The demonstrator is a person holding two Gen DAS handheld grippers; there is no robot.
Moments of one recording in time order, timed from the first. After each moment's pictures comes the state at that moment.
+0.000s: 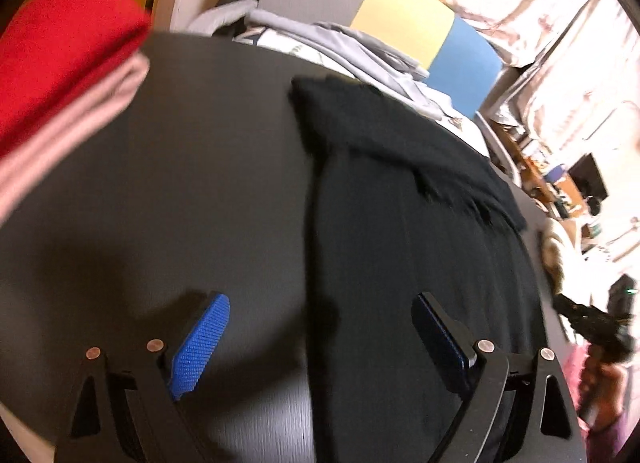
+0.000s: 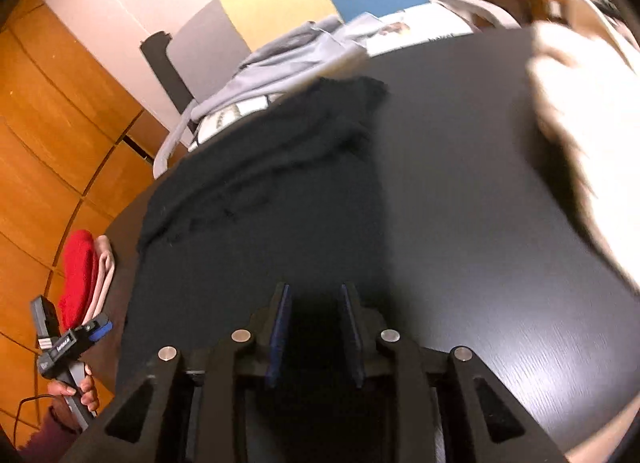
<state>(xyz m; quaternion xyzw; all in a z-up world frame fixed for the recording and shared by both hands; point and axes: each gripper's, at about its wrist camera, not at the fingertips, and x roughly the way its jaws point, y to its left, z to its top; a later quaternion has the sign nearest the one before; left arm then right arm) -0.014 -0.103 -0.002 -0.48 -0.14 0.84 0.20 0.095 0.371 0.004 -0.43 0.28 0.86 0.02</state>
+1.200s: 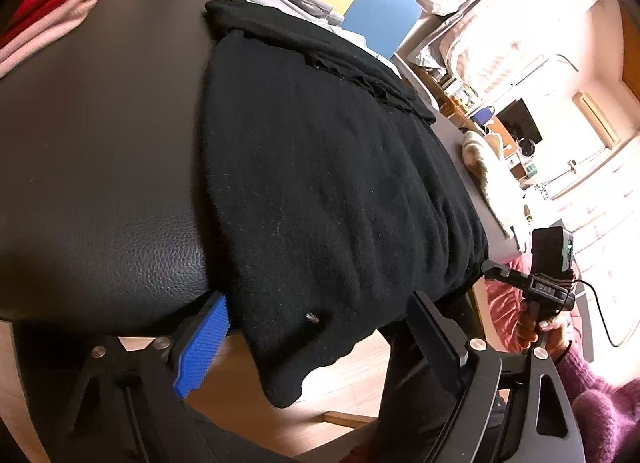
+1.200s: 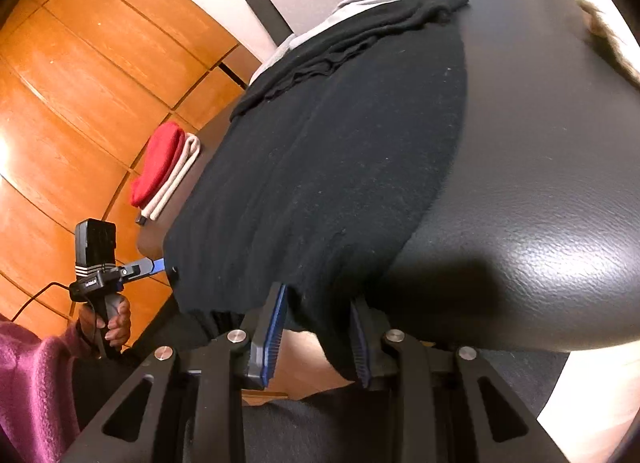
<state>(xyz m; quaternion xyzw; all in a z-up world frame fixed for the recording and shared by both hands) 0.090 -0.079 -0.021 -0.51 -0.13 0.78 0.35 0.187 0.303 -0.048 -0.44 0.26 0.84 -0.18</state>
